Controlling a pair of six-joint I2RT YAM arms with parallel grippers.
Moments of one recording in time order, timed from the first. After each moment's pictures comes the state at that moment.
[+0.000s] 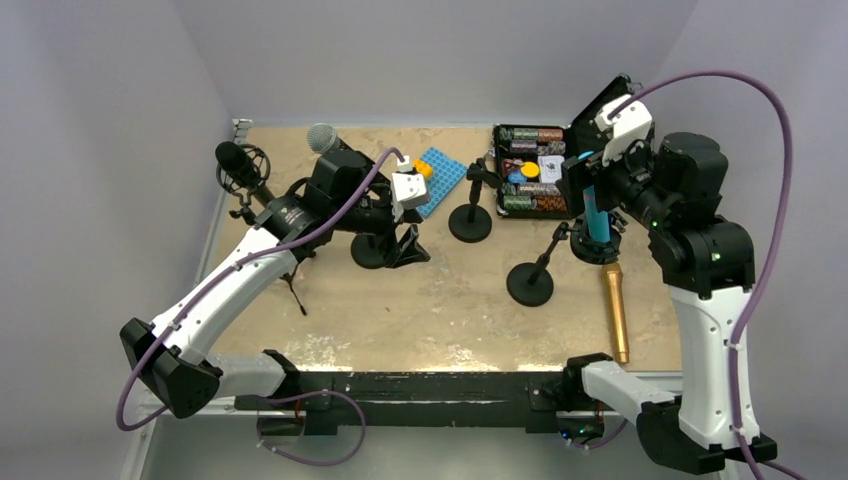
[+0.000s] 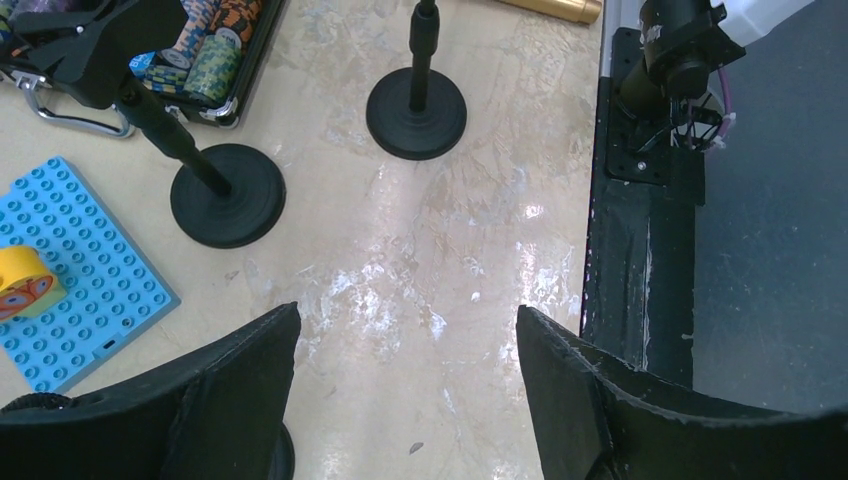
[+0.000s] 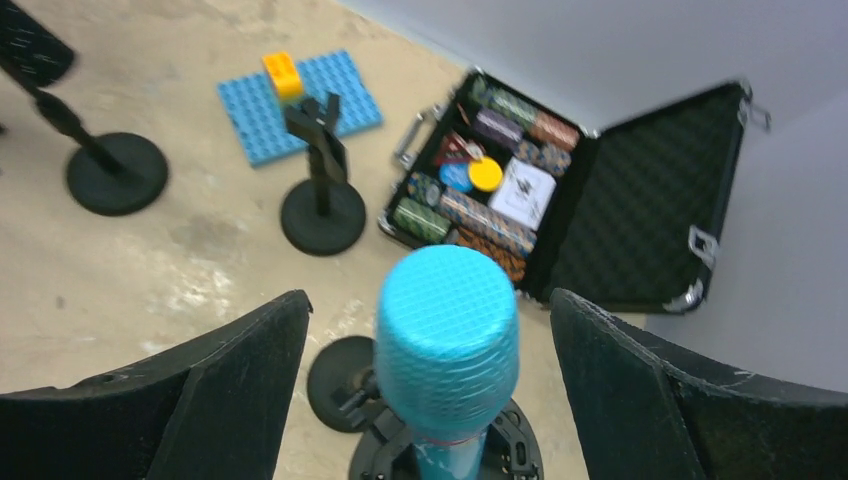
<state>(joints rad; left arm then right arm) -0.64 1.26 1.32 -0.63 0.67 0.32 0.17 1.04 1.72 -0.98 -0.18 -0.26</state>
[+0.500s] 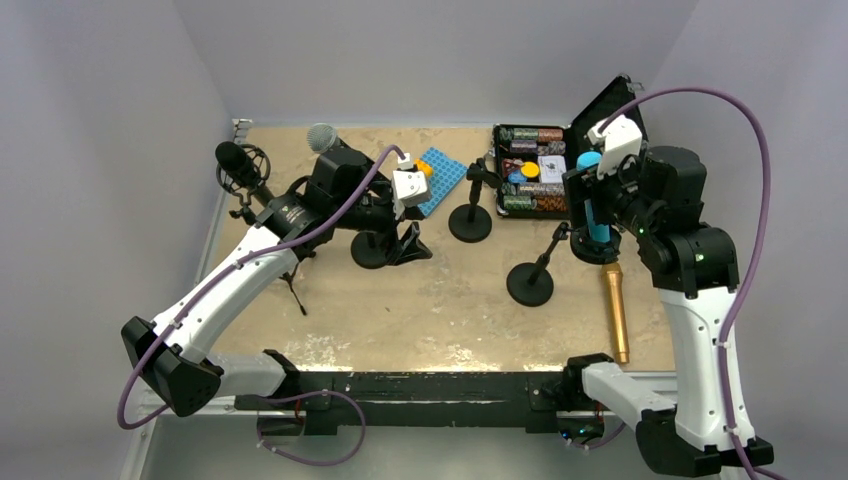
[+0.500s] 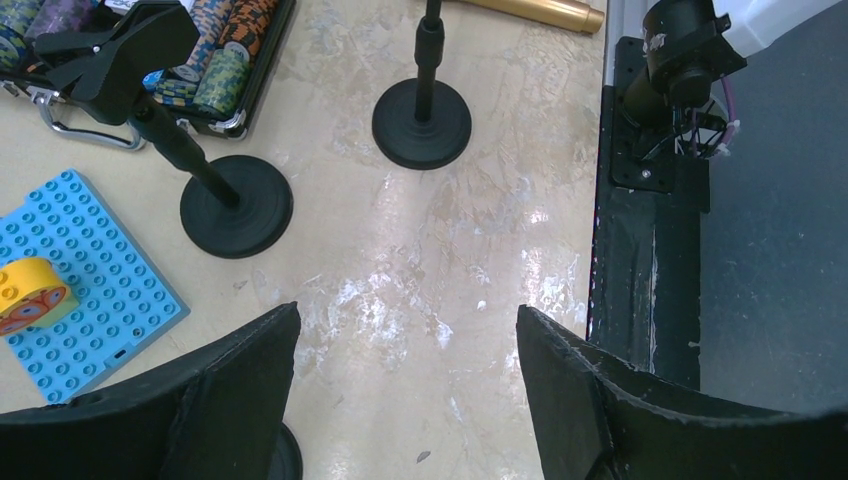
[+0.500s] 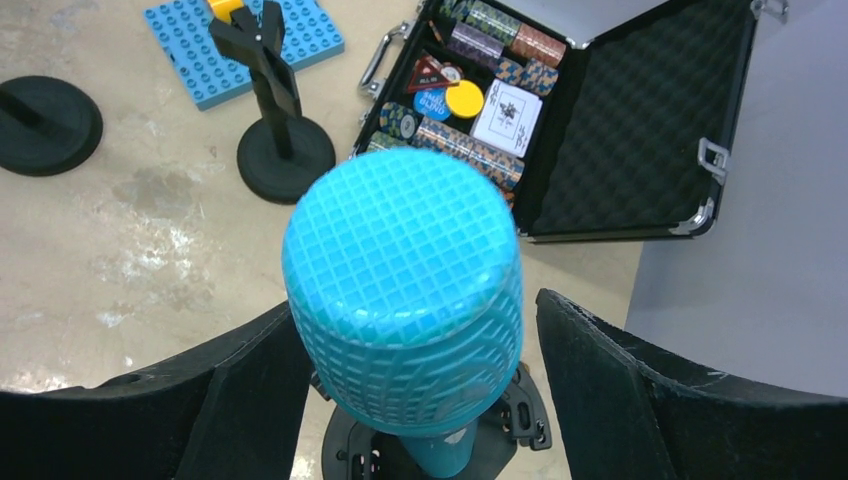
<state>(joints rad) -0.64 1.28 1.34 -0.61 0.67 0.31 0.14 1.01 1.56 -0.99 -0.06 -0.26</state>
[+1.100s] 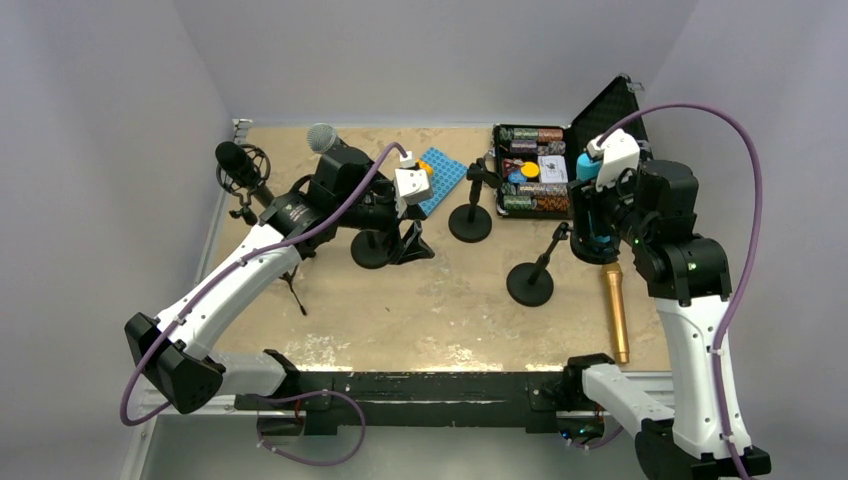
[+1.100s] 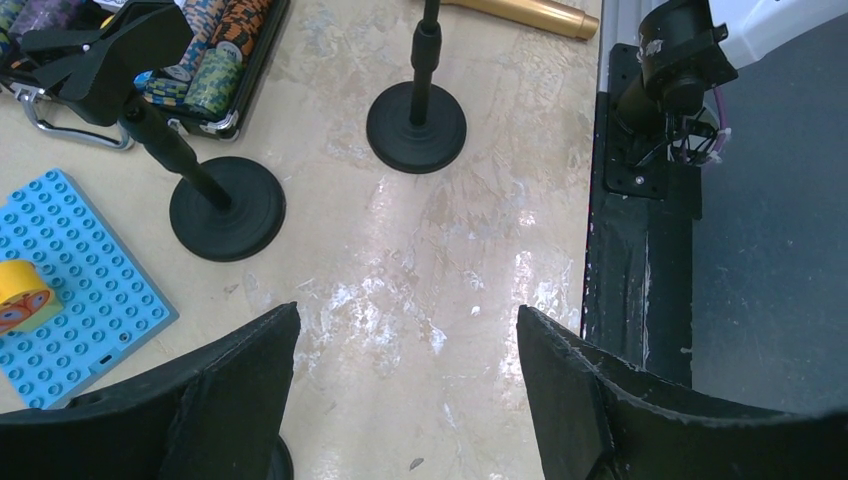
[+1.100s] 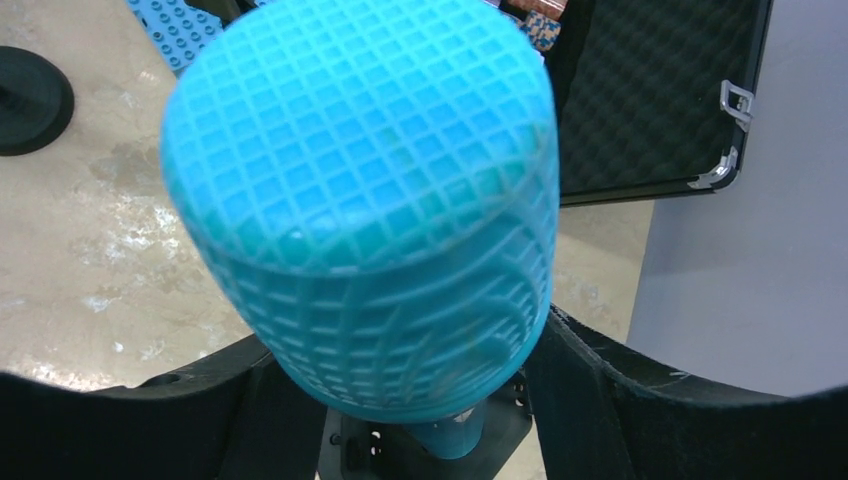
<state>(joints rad) -0.64 1.30 1.34 -0.59 0.68 0.29 0.13 0.95 1.43 -0.98 -0.04 -0.24</state>
